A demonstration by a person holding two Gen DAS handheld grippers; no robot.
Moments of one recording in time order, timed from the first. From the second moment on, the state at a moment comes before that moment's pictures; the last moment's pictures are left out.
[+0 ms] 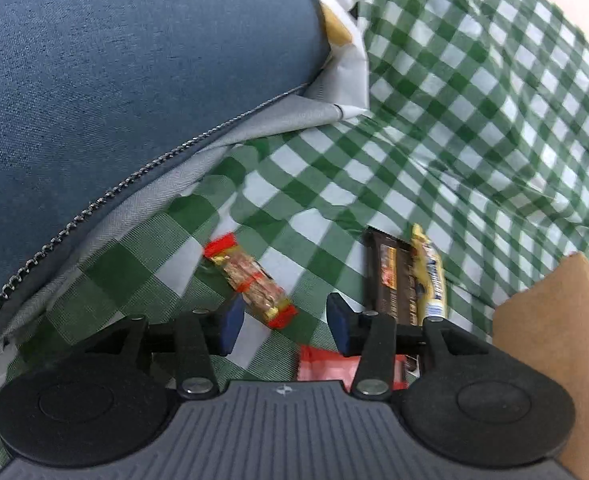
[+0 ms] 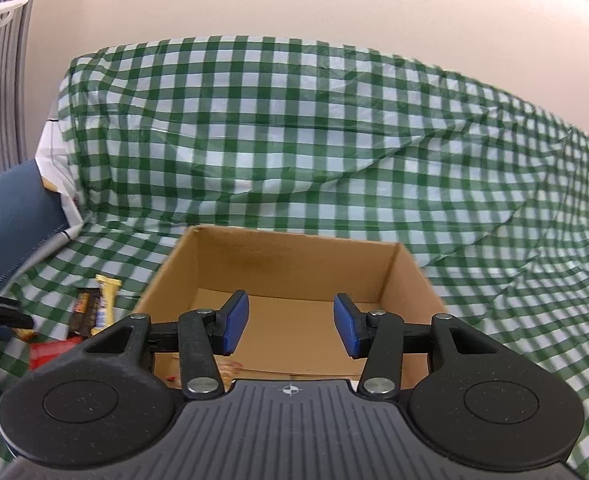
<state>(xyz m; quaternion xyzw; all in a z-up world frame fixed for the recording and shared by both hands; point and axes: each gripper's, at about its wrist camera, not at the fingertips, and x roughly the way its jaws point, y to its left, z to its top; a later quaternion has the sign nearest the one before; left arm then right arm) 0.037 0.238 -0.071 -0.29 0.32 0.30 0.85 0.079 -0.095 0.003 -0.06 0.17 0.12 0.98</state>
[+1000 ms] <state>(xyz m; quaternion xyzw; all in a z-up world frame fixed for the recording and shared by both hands) 0.029 0.244 -0.069 -0.29 0.35 0.32 0.83 0.218 0.145 -0.033 -0.05 0.40 0.19 0.90</state>
